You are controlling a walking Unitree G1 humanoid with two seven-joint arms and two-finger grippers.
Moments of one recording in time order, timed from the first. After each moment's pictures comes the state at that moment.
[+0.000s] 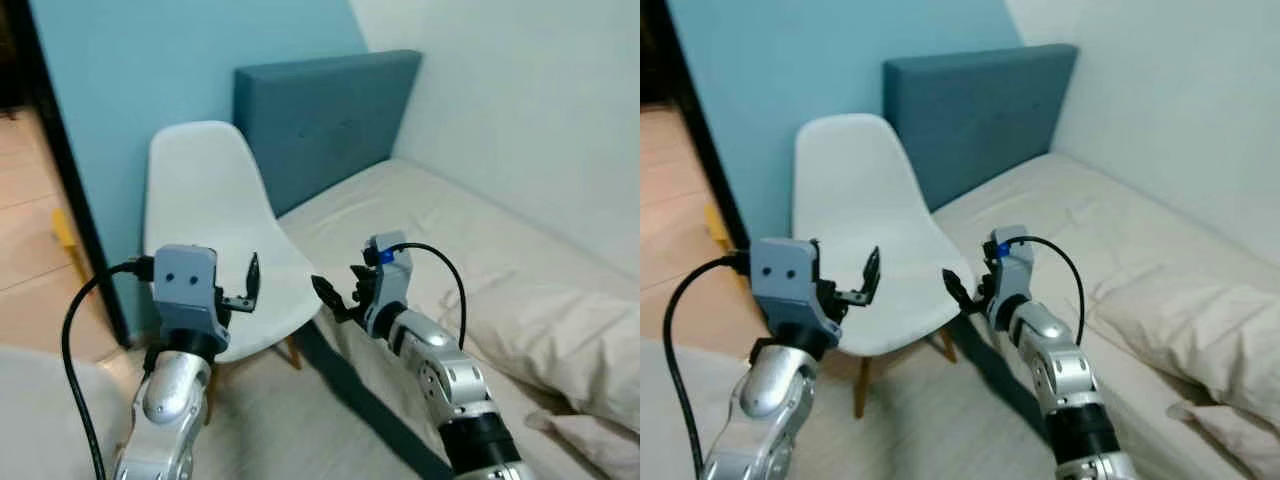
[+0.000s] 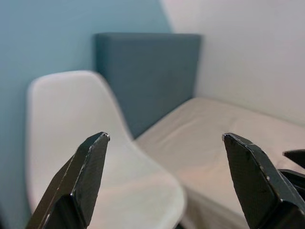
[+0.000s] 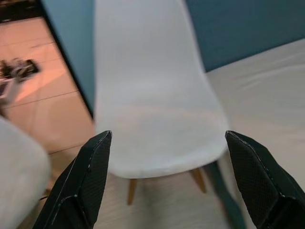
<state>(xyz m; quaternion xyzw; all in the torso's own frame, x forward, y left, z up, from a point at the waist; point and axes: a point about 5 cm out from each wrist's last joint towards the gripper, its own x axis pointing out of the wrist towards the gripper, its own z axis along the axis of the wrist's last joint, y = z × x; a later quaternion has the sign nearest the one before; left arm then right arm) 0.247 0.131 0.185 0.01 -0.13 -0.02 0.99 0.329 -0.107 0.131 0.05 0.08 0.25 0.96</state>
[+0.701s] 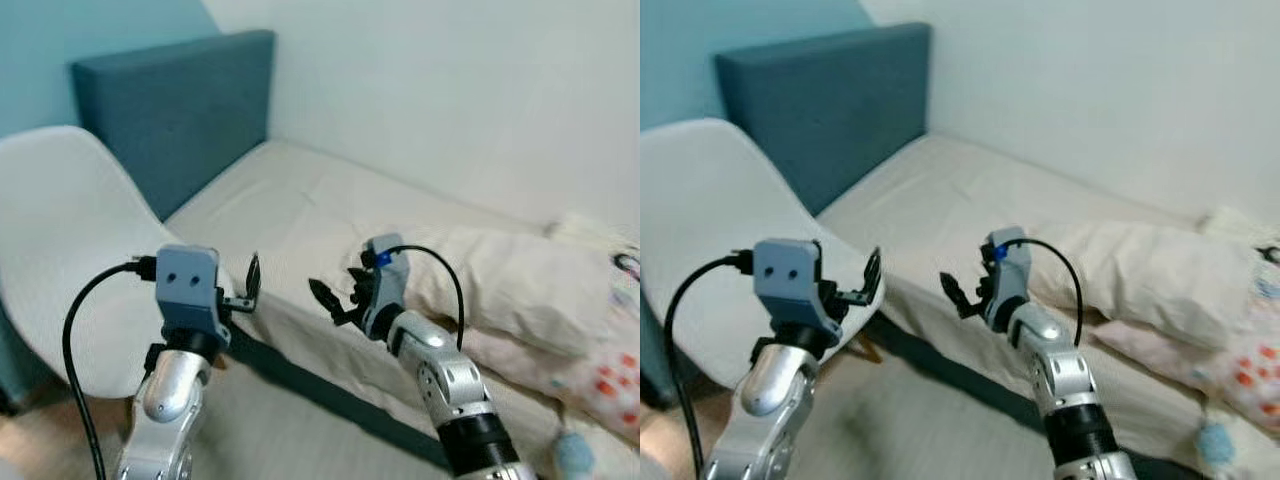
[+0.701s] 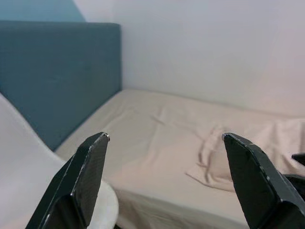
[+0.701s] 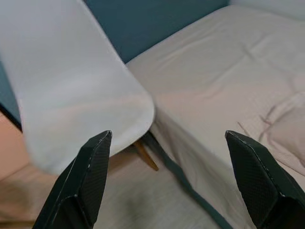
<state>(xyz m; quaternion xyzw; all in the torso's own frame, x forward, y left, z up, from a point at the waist) 0.249 0.133 0.184 0.02 -0.13 -0.02 0.99 0.328 -0.100 0.130 0.05 0.09 0.26 0.96</state>
